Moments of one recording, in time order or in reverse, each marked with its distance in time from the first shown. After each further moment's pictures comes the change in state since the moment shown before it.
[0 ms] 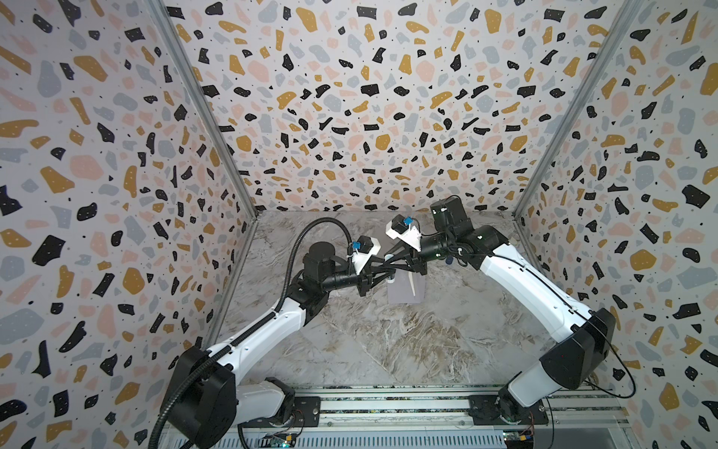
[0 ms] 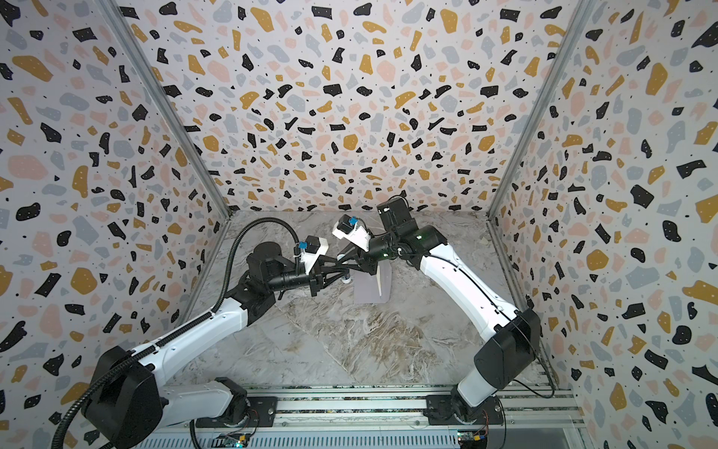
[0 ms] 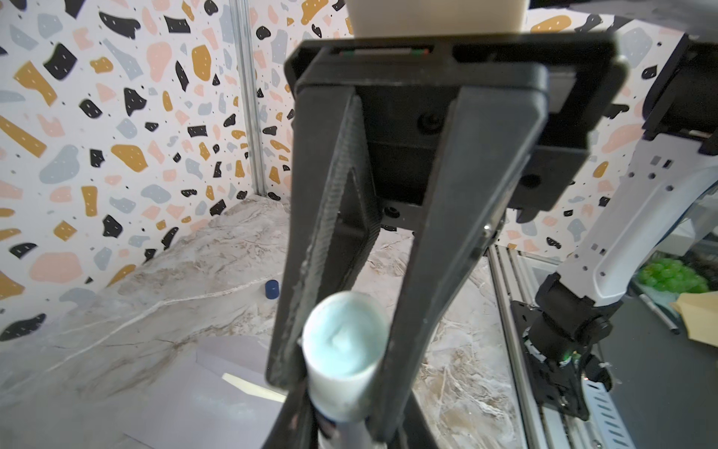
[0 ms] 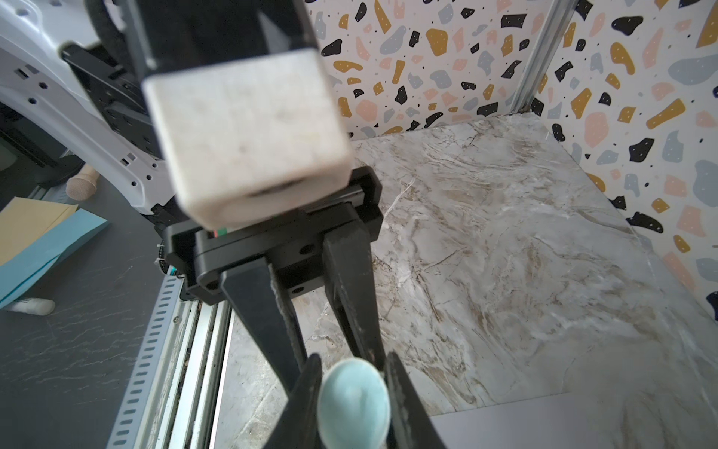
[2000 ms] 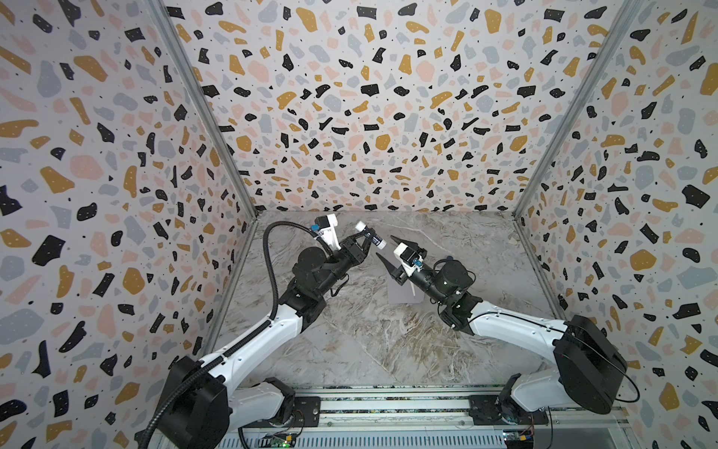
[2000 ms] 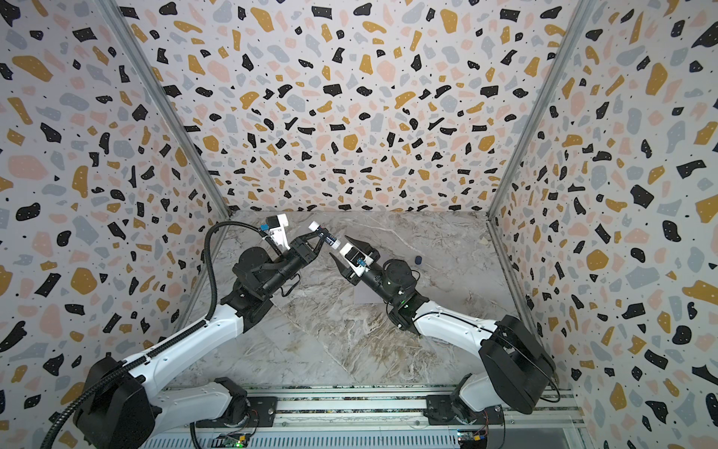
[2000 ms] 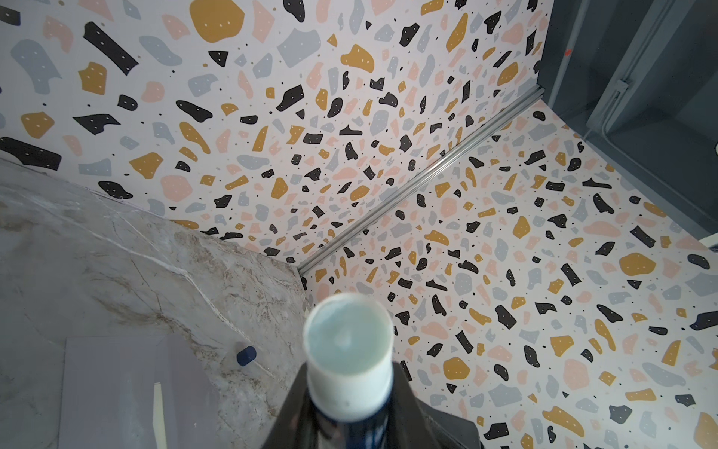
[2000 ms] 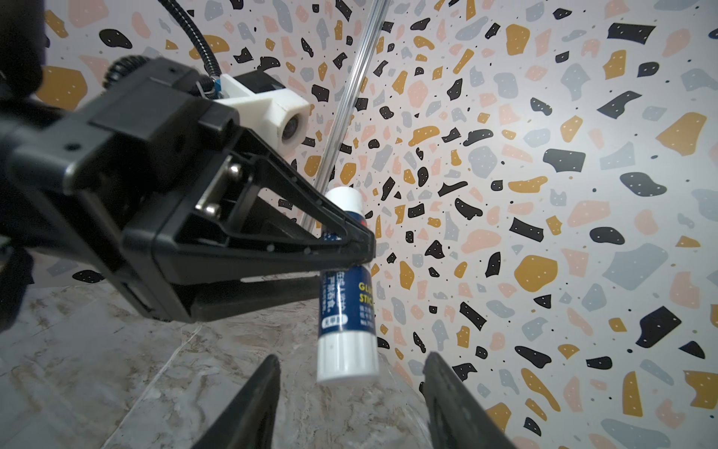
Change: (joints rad) left arm -0.022 -0.061 -0.037 0.239 -0.591 -0.972; right arm 0.191 -0.145 -0.813 1.581 0.719 0.100
